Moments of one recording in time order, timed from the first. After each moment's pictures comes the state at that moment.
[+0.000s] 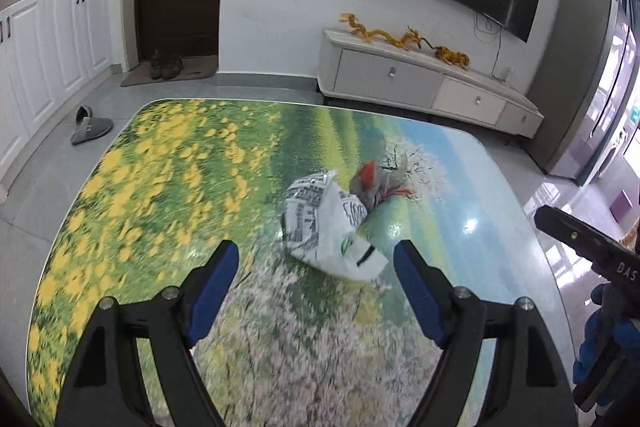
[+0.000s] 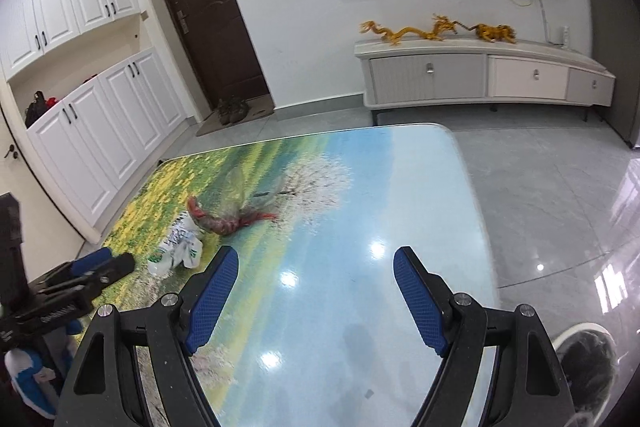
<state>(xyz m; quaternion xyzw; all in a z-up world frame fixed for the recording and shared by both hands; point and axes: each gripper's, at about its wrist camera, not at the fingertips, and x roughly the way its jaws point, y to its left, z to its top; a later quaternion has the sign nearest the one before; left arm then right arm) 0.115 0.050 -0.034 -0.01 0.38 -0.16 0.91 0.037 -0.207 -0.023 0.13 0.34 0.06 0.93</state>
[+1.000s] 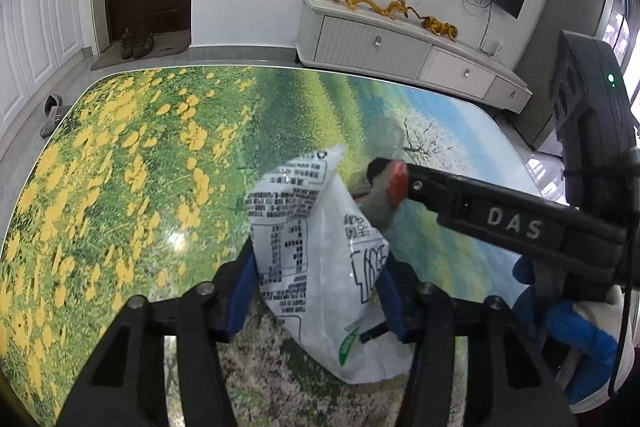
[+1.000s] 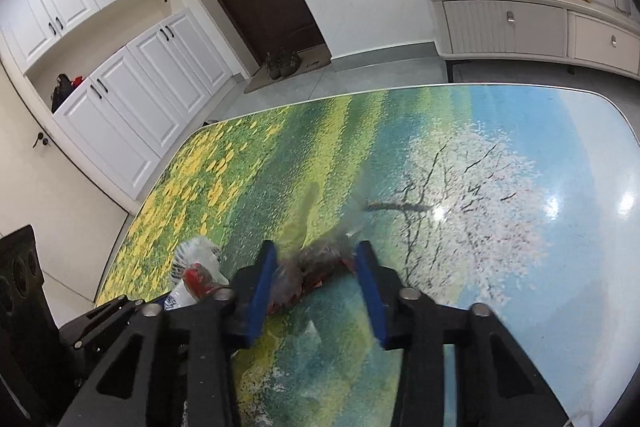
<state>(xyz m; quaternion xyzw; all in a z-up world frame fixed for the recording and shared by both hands) 0.164 0.039 -0.078 -0.01 0.43 -0.20 0.88 0.163 -0.130 -0.077 0.15 0.41 0.16 0.88</state>
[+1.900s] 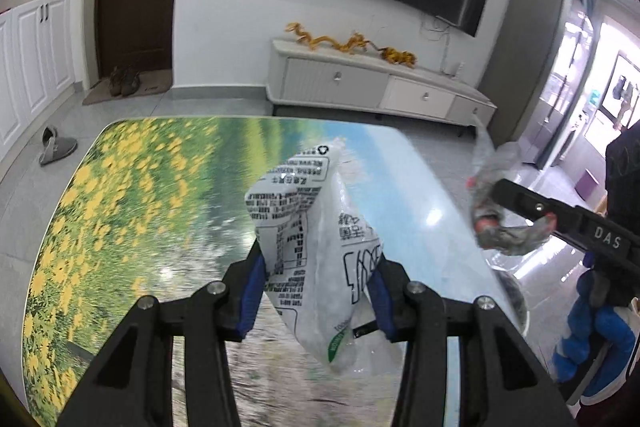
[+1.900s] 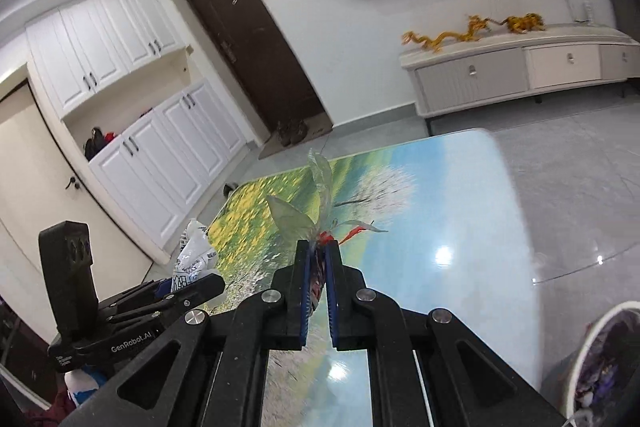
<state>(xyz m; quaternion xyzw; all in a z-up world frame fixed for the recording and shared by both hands) 0.036 0.021 0.015 -0.01 0.36 -0.25 0.90 -0.030 -0.212 0.028 0.21 0.29 0.13 0.92</state>
